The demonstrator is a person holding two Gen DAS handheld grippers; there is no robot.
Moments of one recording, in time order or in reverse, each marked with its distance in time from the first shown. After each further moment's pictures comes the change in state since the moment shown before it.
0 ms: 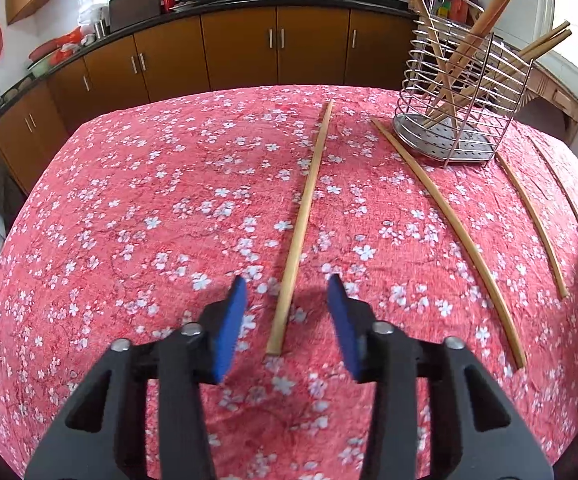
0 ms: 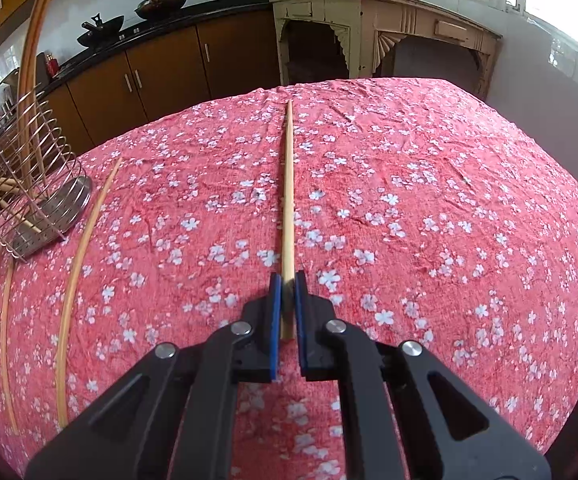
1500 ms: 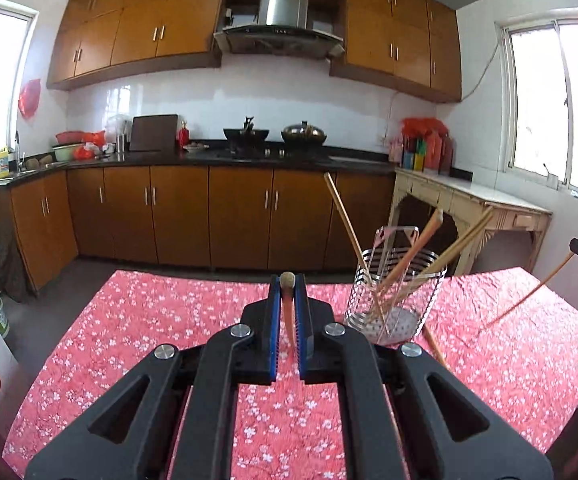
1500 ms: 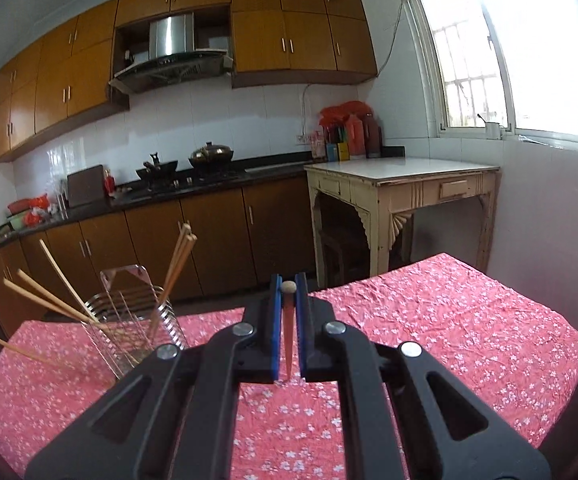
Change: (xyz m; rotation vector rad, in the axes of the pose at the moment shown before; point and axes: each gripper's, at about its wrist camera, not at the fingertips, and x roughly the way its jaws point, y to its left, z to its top) left arm -0.160 0.002 0.040 -0.065 -0.578 -0.050; right arm -0.195 0.003 0.045 -0.019 -0.588 0.156
